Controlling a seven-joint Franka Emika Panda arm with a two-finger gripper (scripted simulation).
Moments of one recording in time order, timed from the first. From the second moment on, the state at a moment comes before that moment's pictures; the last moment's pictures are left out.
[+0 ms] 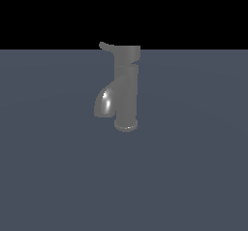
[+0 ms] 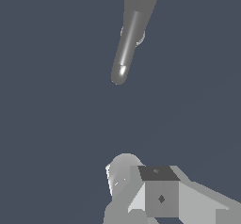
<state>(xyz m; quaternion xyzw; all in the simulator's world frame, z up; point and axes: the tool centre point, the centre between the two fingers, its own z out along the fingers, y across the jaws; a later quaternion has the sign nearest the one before) -0.261 0.014 0.459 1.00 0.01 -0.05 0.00</state>
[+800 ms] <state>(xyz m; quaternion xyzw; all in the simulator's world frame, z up) -0.257 0.002 0.464 1.00 0.01 -0.04 0.00</state>
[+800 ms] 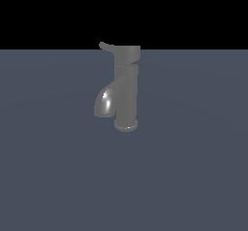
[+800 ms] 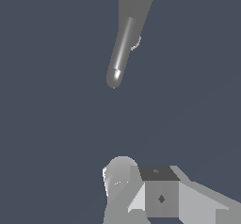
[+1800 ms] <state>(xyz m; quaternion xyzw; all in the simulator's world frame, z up) -0.195 0.010 0.456 0.99 -0.13 -0.05 -0.03</state>
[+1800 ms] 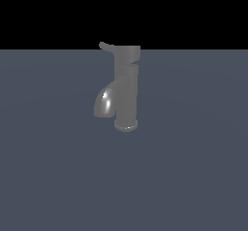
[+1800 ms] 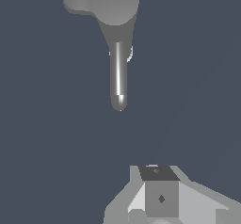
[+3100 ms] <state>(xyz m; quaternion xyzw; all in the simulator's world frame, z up) -0.058 0.023 0.401 0.88 -0.47 -0.07 -0.05</state>
